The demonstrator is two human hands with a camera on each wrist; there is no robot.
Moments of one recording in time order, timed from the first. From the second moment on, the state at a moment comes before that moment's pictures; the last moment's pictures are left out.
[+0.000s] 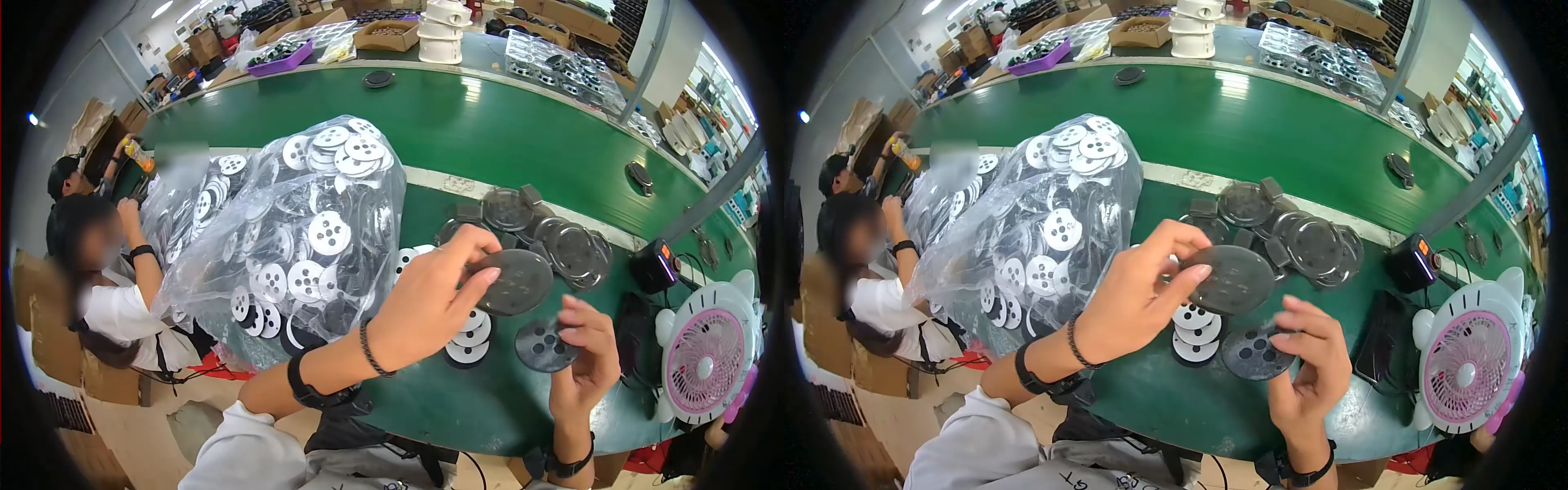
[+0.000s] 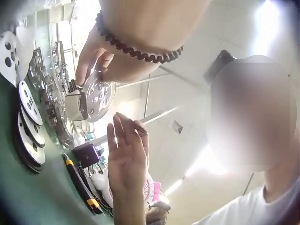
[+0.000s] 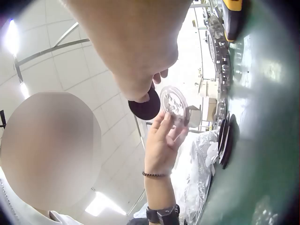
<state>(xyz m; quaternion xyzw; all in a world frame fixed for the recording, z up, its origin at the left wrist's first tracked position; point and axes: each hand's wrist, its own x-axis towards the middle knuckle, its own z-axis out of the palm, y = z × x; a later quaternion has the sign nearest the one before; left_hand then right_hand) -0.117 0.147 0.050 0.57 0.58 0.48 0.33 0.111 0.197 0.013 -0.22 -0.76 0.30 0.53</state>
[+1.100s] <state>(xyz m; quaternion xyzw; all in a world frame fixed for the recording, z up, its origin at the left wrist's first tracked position) -0.127 0.111 -0.008 0.49 0.48 0.59 0.43 0.097 0.188 0.002 -0.22 -0.80 0.37 0.43</state>
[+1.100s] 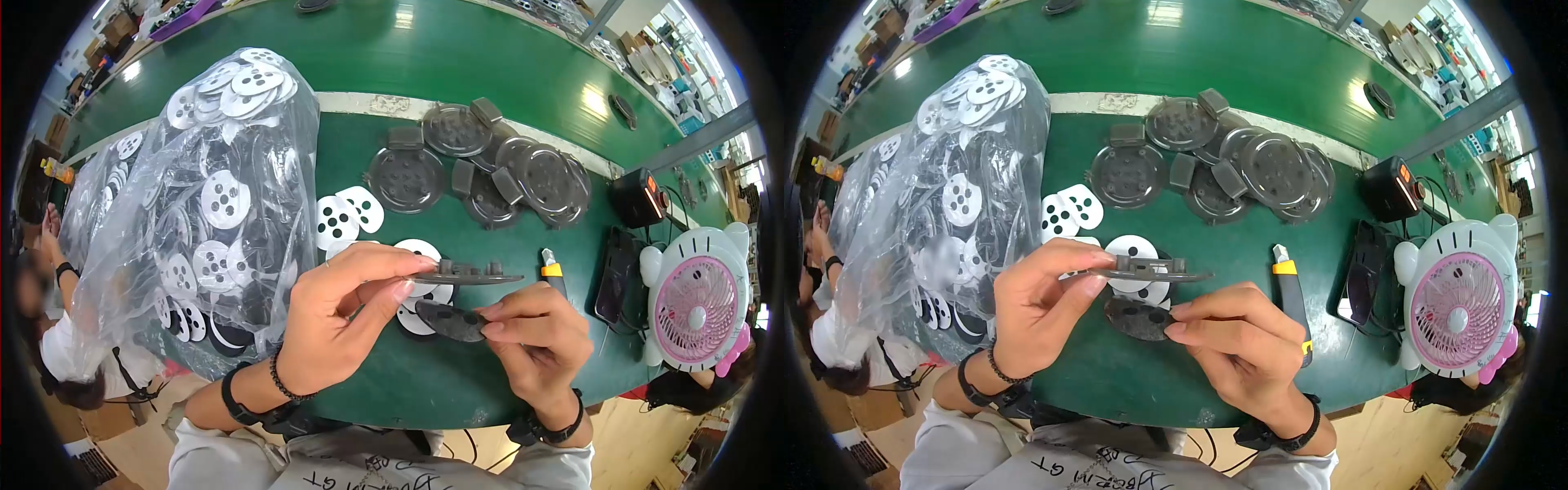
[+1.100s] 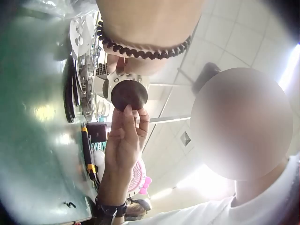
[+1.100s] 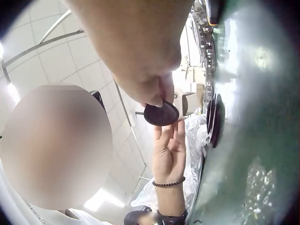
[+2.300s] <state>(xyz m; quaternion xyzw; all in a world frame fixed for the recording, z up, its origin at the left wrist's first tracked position) -0.122 0.113 -0.005 0.62 0.48 0.54 0.31 0.098 0.188 0.008 -0.26 -0.80 0.32 0.44</state>
